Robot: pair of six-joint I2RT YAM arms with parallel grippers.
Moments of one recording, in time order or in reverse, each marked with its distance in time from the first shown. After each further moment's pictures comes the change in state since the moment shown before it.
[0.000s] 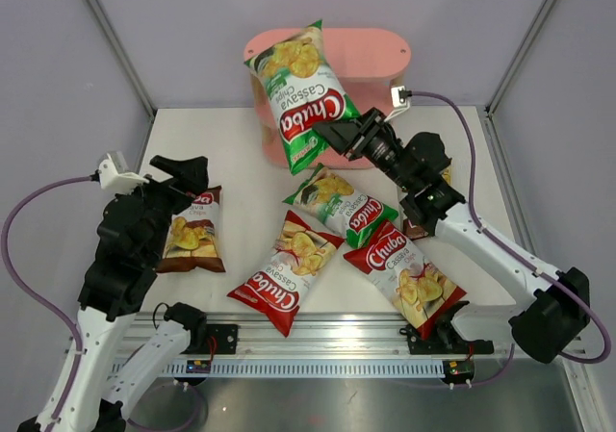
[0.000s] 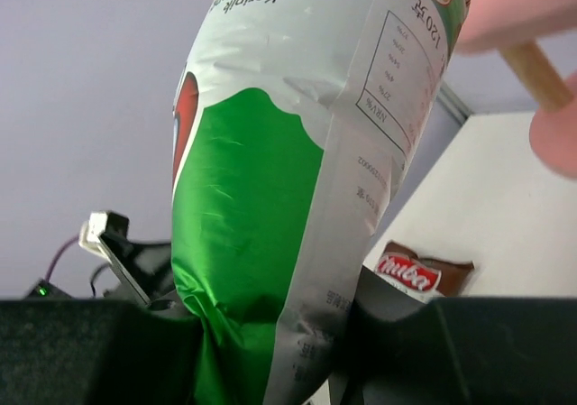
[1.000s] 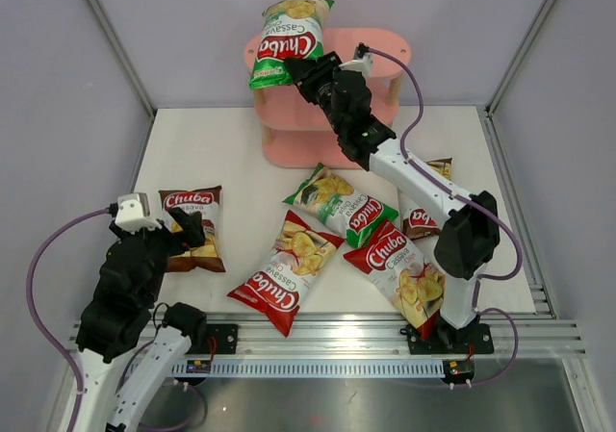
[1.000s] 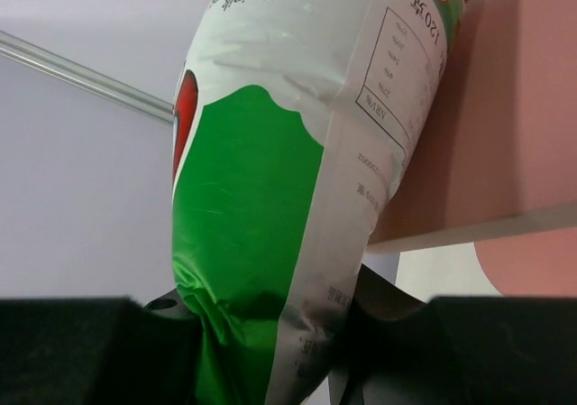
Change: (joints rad) left arm 0.000 -0.283 -0.186 -0.269 -0.013 0.458; right arm 0.026 0.615 0.724 -0.215 0.487 0.177
